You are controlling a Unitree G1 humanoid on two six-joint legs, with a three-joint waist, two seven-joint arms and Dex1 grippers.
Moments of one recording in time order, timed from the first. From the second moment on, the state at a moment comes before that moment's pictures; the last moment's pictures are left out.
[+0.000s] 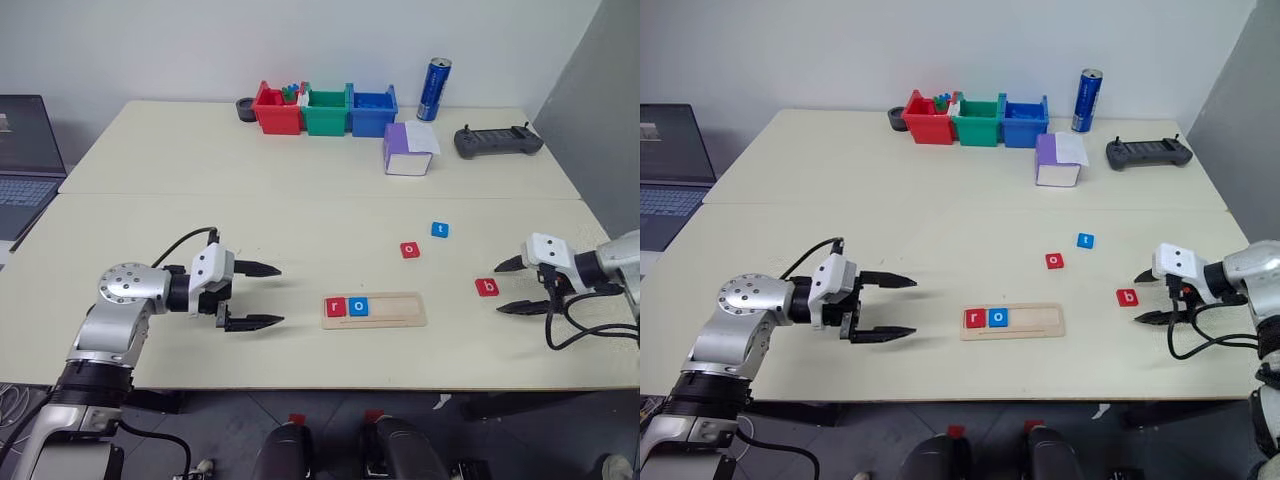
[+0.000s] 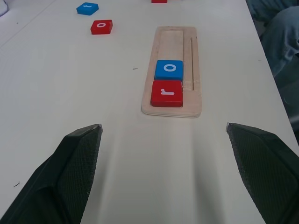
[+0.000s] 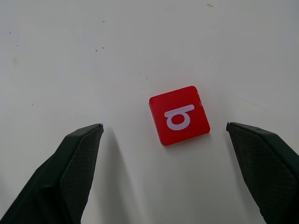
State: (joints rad) left arm -0.38 0.75 -0.01 0.19 -0.34 0.03 -1.43; right arm -0.74 -0.90 0.20 0.86 -0.03 -0.20 1.49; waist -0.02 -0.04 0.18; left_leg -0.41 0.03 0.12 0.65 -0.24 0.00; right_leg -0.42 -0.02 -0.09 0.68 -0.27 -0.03
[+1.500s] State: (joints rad) left arm -0.28 0.72 -0.03 0.23 -0.31 -0.10 -1.41; right arm -0.73 -0.64 0.49 0.00 -0.18 0.58 1.35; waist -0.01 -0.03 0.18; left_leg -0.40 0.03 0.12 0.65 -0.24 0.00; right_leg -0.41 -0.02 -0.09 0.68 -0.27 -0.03
